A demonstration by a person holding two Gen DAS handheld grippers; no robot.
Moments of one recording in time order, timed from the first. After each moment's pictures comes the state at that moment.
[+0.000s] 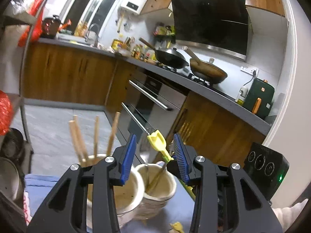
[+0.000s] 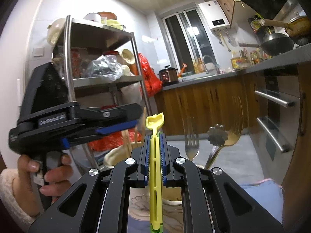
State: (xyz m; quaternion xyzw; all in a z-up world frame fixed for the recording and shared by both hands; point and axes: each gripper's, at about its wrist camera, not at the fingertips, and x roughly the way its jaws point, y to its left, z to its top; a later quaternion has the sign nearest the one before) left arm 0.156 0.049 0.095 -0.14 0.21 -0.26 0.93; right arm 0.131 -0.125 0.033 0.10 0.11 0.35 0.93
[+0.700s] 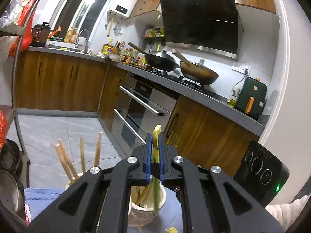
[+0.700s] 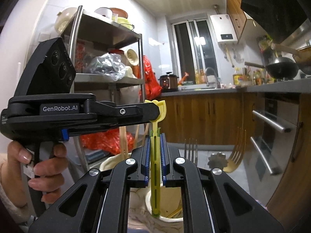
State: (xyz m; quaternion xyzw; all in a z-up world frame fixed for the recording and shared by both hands) left arm 0.158 0.036 0.114 -0.12 0.18 -0.28 0.94; right arm 0.130 -0.108 0.052 0.04 0.07 0.33 0.94
